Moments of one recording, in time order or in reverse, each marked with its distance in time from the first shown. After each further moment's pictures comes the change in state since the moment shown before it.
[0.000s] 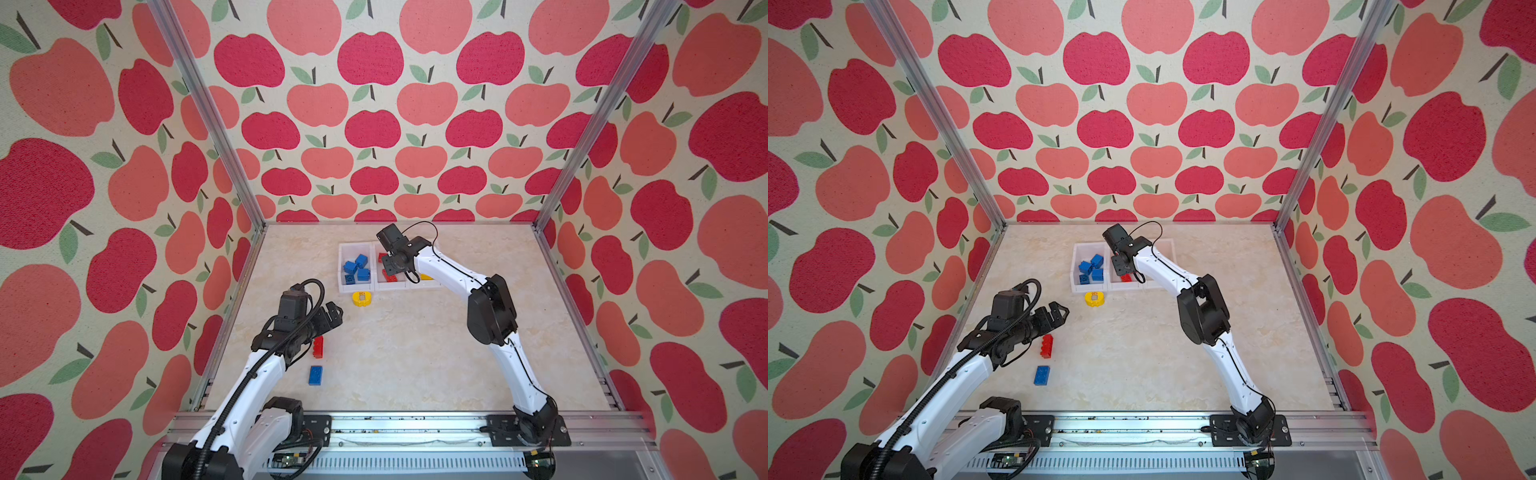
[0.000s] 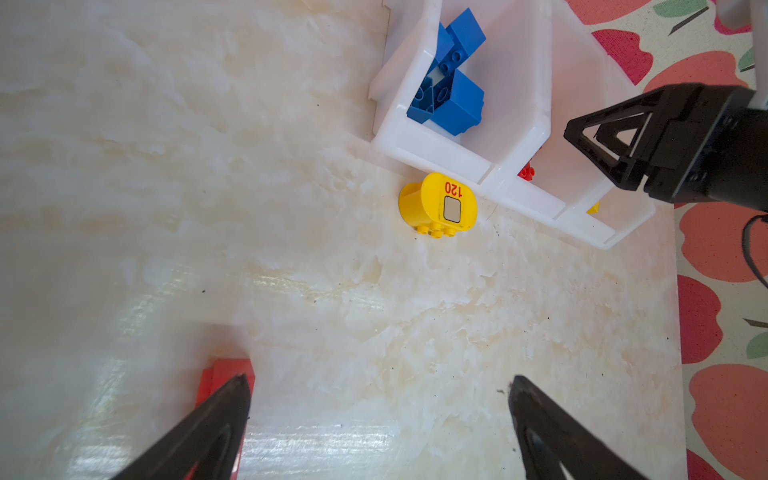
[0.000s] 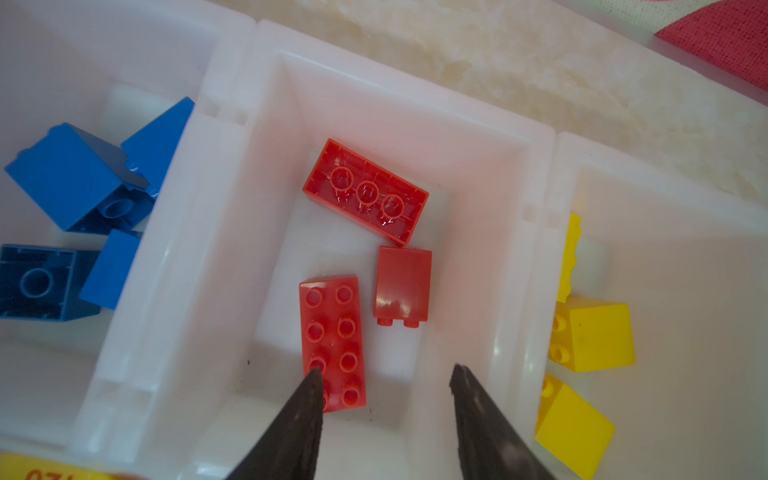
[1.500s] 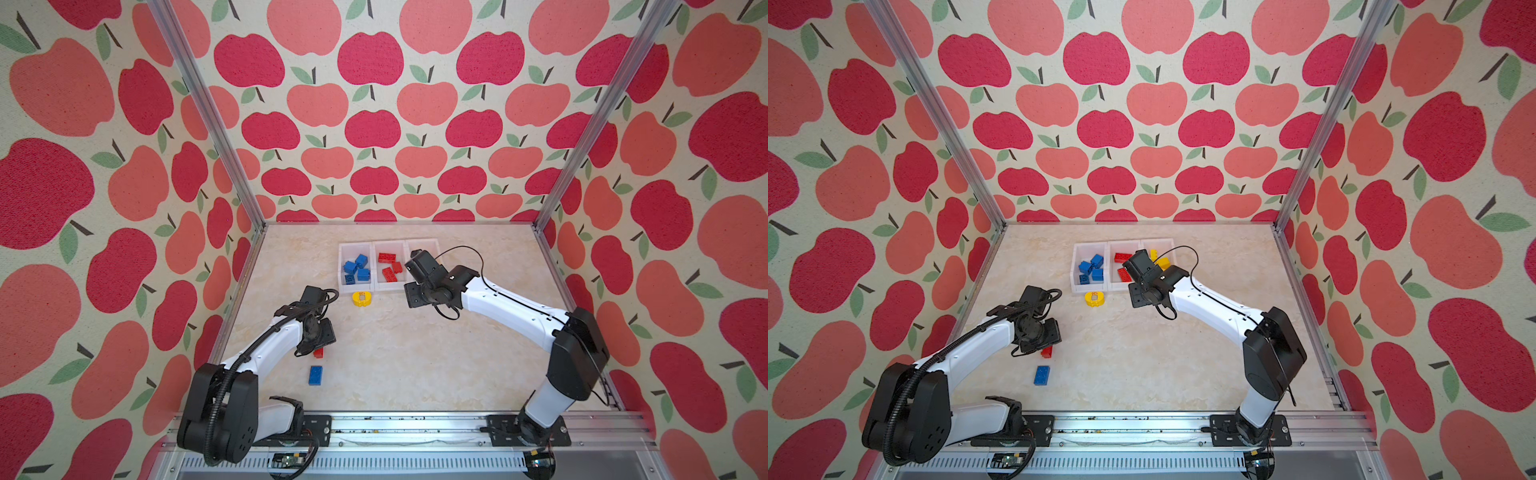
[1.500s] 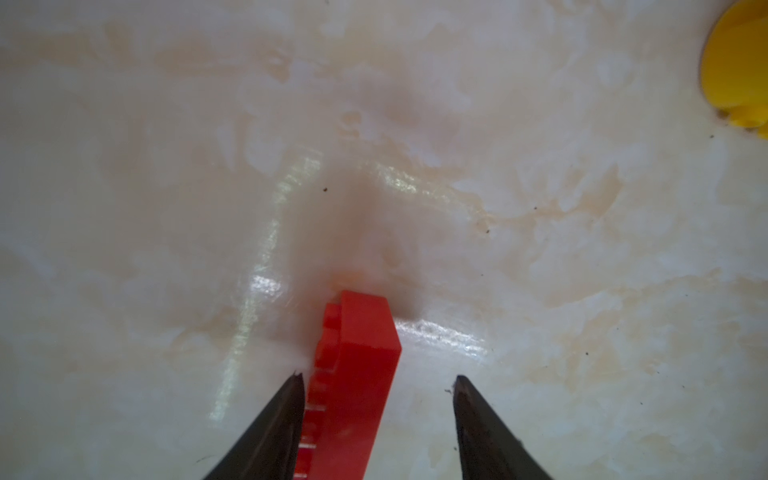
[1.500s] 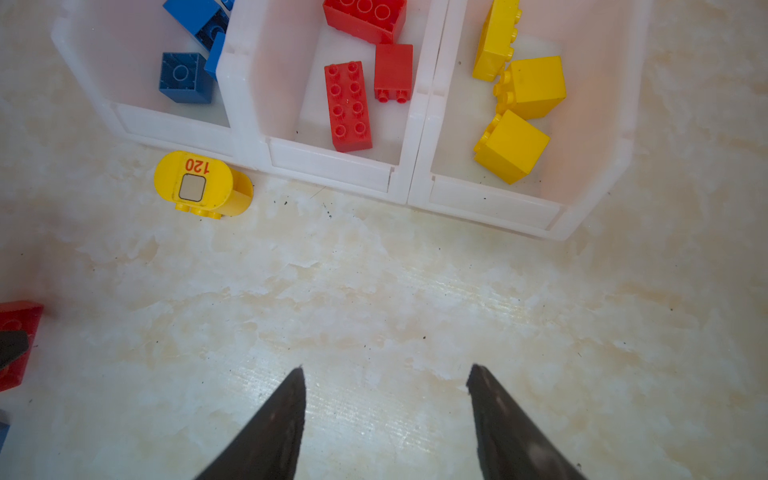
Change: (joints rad) left arm -0.069 0.361 0.105 -0.242 -0.199 0.034; right arm 0.079 -0.678 -0.778 0.092 -0.064 0.201
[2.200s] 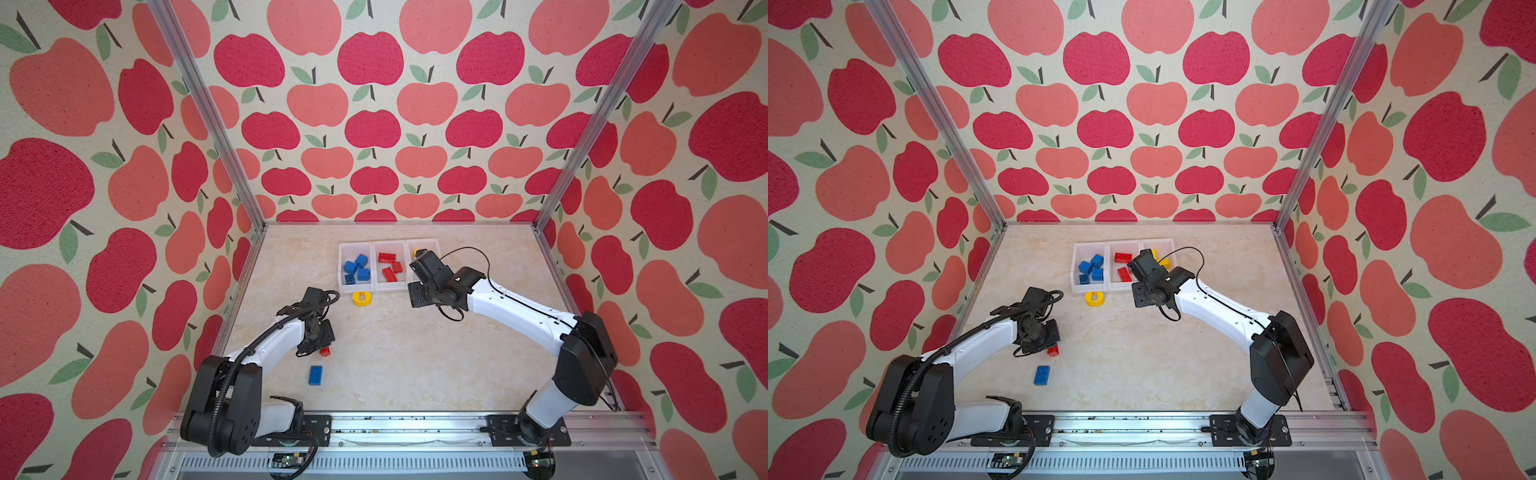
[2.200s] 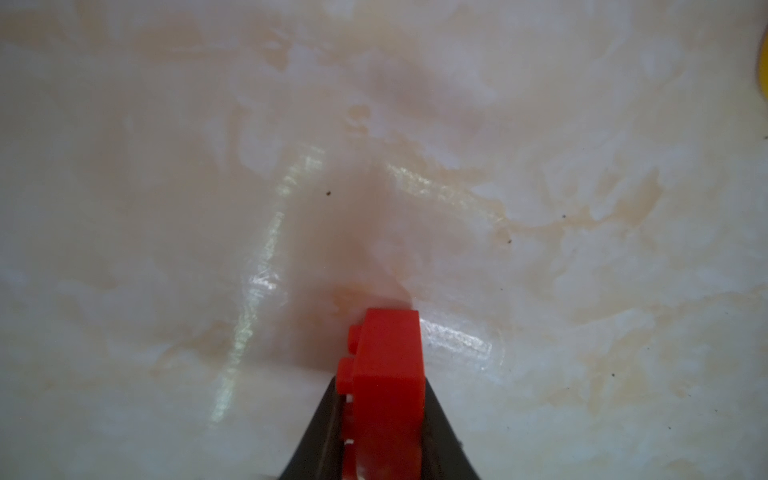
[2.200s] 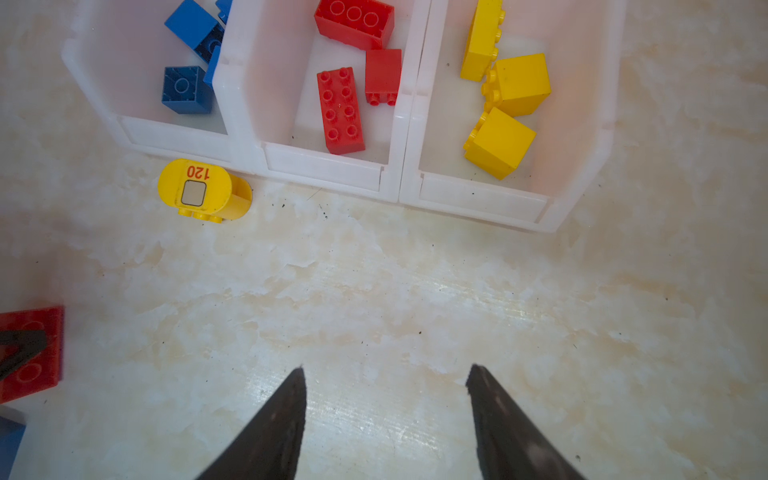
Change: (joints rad) left arm -0.003 0.037 -0.018 0.034 -0.003 -0.008; right arm -0.012 -0.047 -0.039 0.019 -0.006 0.019
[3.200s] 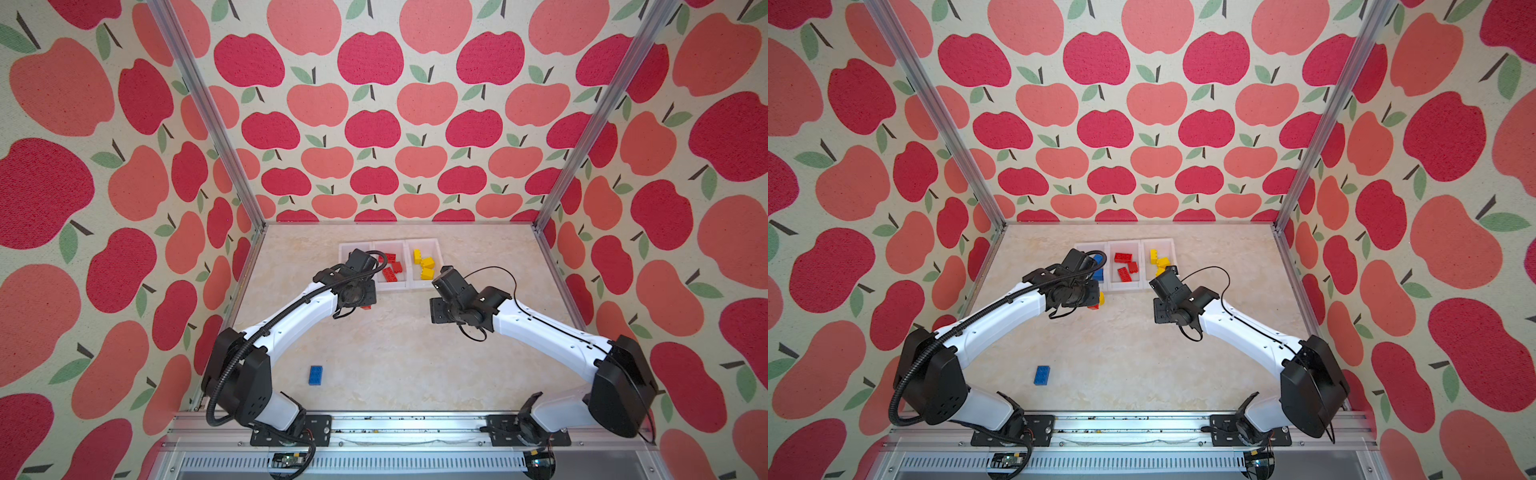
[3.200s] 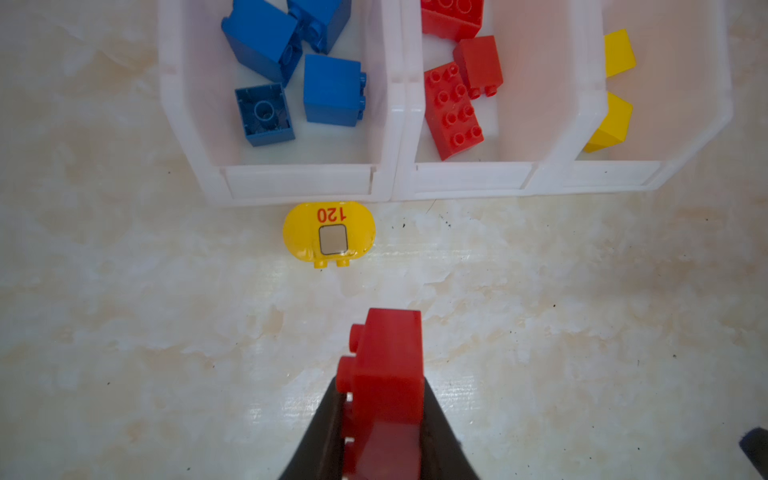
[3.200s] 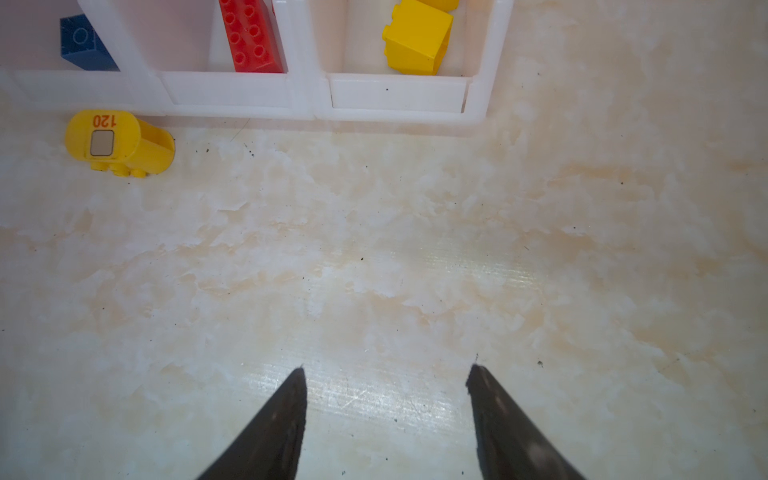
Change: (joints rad) left arm -0.342 0.231 0.568 -0.023 -0.097 0.013; right arm -0.036 -0.227 -0.293 0.025 -0.001 0.107
